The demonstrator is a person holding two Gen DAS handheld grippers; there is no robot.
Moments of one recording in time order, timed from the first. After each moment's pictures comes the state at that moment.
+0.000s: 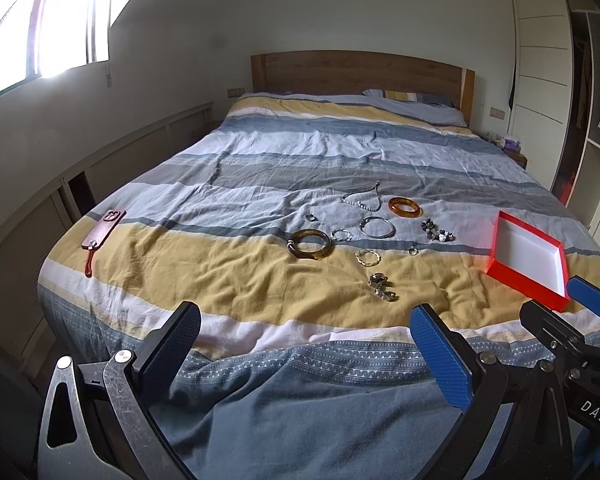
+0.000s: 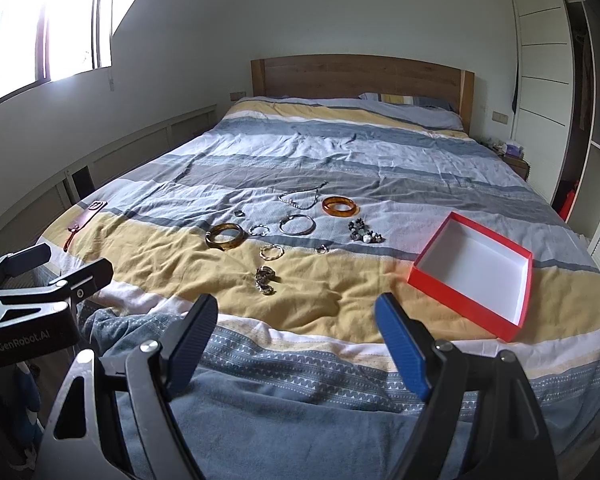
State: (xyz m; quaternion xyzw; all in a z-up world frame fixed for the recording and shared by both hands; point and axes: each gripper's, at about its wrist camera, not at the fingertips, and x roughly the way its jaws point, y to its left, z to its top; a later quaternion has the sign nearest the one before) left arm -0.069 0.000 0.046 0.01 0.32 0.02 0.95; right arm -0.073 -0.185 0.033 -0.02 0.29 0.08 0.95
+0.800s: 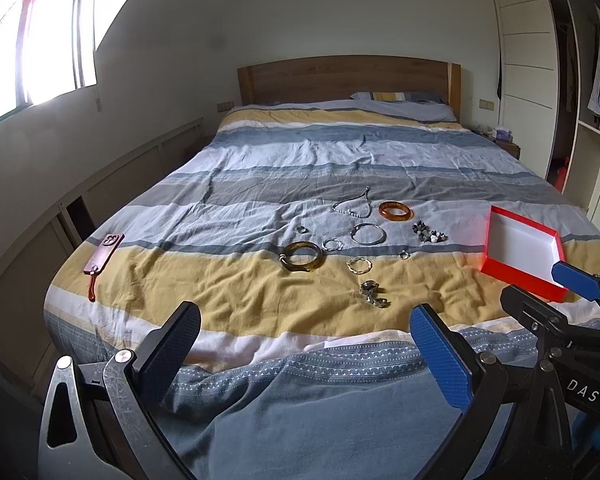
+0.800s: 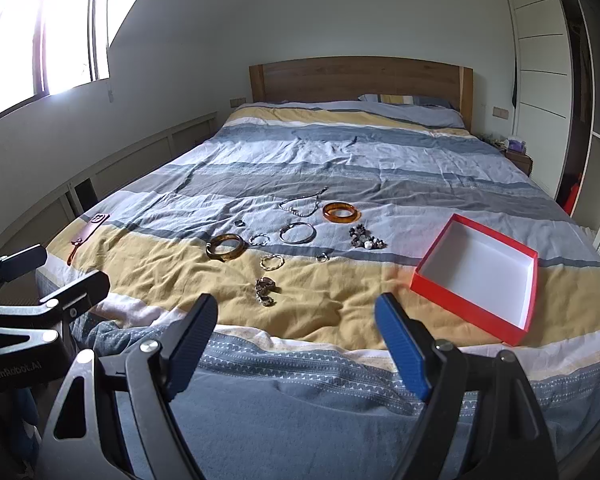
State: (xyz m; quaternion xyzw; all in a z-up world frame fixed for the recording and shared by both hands) left arm -0.070 -0.024 0.055 0.05 0.31 0.01 0.95; right arm -0.066 -0.186 0.035 -0.01 0.28 0.08 0.96
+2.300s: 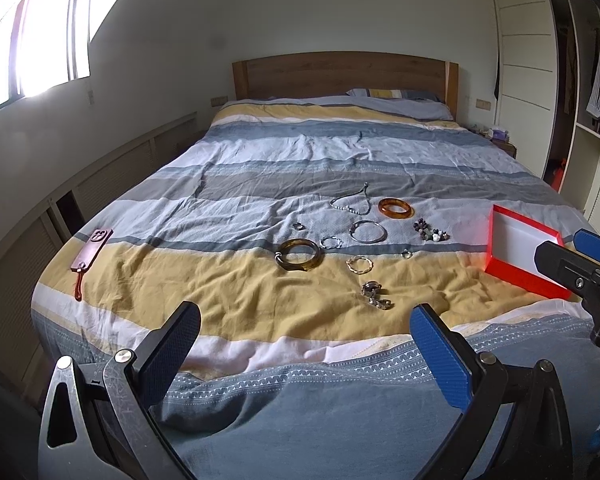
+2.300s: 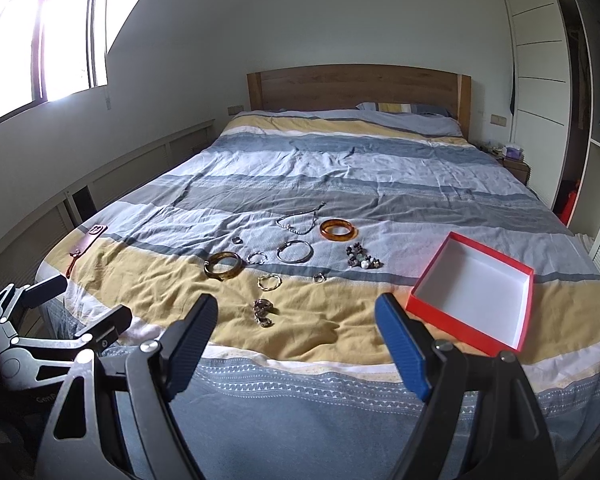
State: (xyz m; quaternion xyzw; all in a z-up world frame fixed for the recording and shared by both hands) left arm -0.048 -0.010 0.039 0.04 0.31 0.00 0.95; right arm -0.053 -0.197 0.055 0.00 0.27 0.08 0.96
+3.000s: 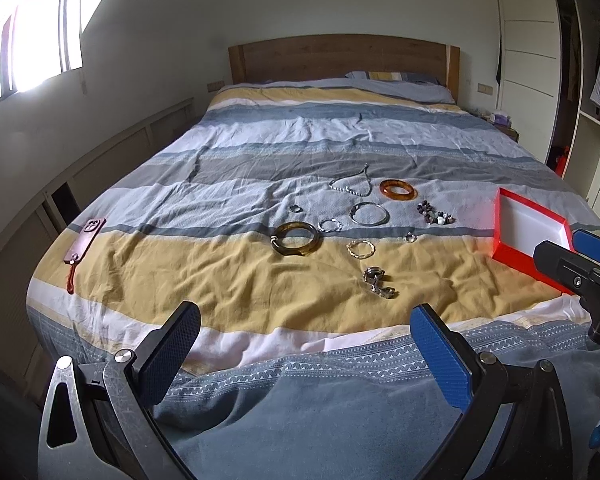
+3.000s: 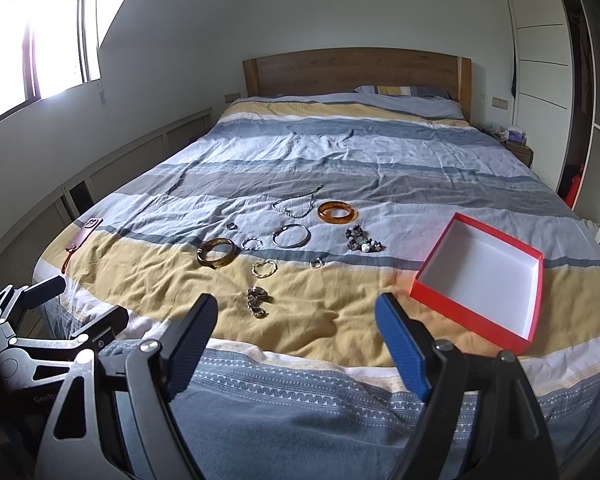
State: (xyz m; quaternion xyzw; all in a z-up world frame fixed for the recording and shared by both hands) left arm -0.025 -0.011 0.019 0.04 0.35 0.00 0.94; right arm -0.031 -0.203 0.033 0.01 0.31 0.08 0.95
